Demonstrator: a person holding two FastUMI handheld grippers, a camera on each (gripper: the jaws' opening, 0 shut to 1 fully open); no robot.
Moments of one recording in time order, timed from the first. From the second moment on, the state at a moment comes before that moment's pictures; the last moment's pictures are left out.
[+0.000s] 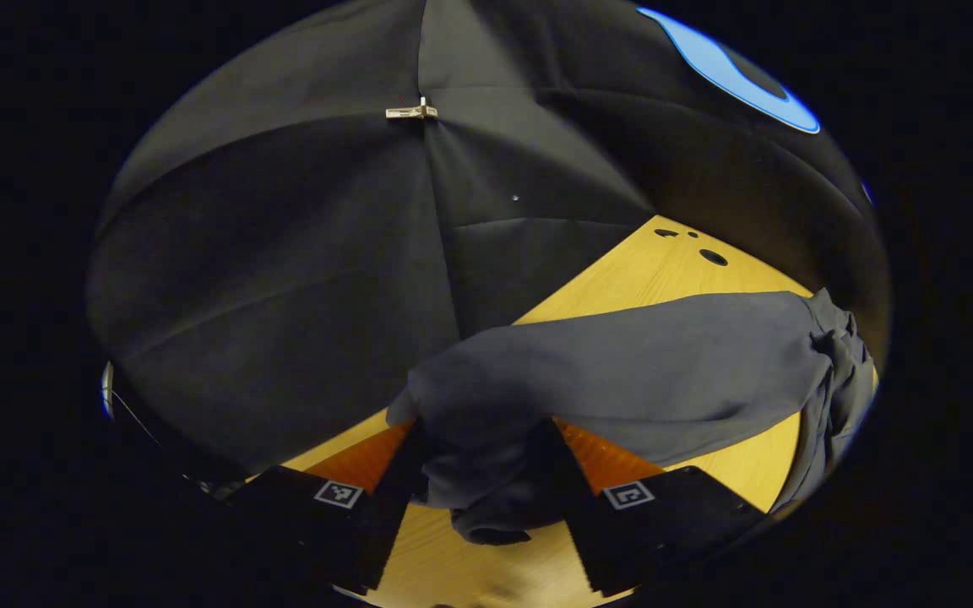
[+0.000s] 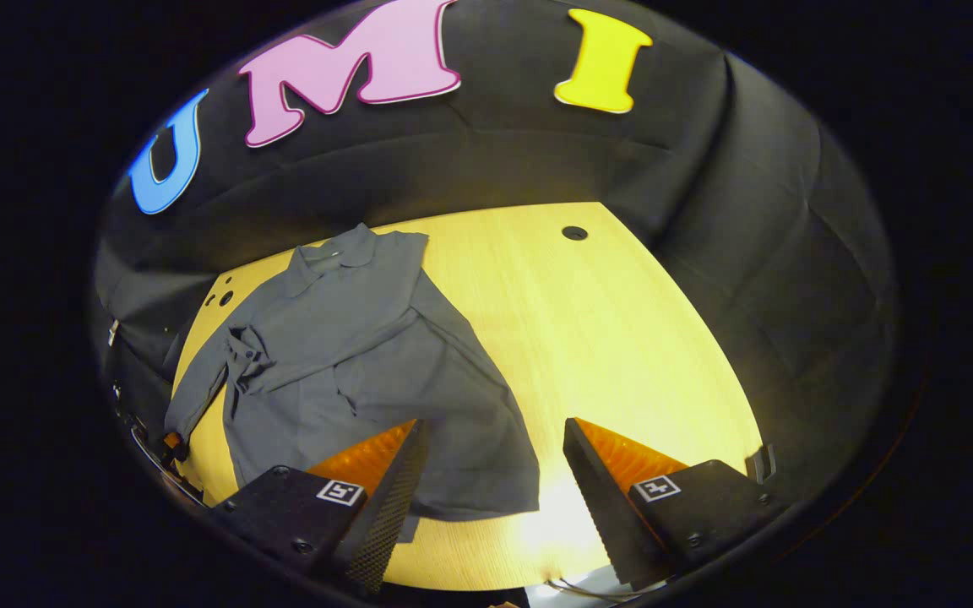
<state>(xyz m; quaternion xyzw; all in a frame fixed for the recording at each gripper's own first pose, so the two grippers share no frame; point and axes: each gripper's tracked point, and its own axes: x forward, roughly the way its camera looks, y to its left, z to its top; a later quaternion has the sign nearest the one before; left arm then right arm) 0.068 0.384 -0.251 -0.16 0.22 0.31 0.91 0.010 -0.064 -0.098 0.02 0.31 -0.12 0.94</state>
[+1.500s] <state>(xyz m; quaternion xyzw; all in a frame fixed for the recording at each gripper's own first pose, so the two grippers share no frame) 0.192 0.091 -0.015 -0.08 0.11 0.06 0.99 -0.018 -0.091 -0.181 0.03 0.35 -0.03 0.93</state>
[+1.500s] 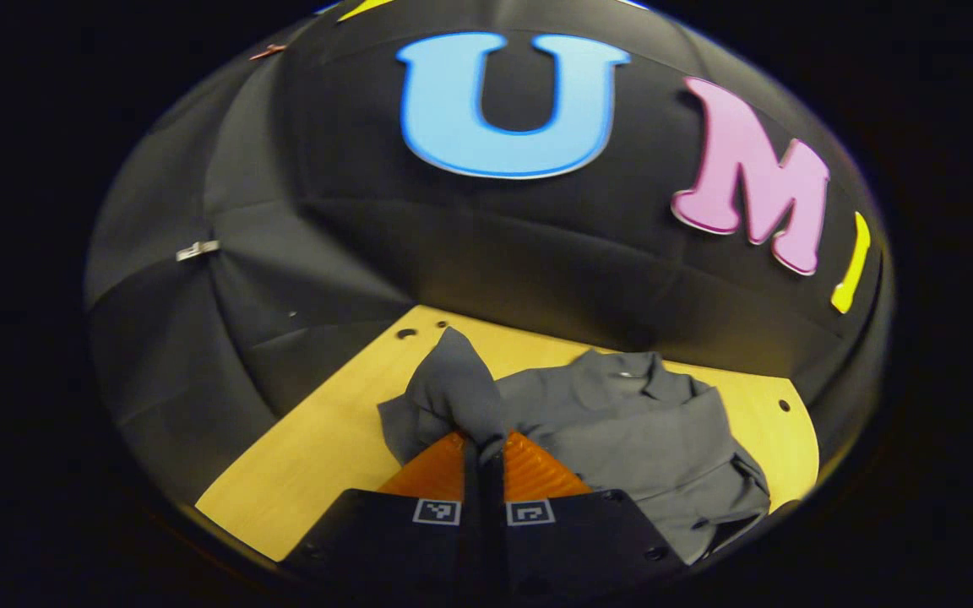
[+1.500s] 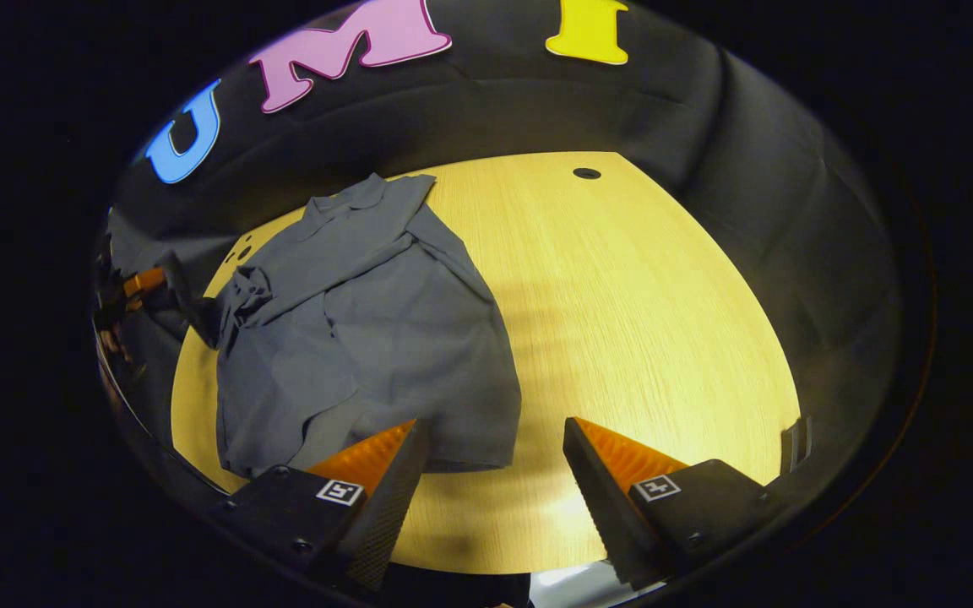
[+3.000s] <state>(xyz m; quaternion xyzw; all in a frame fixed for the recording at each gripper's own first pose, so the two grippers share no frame) 0.190 -0.121 -0.069 -0.03 0.18 -0.09 0.98 0.018 -0.098 -0.226 0.08 0.42 0.02 0.91</state>
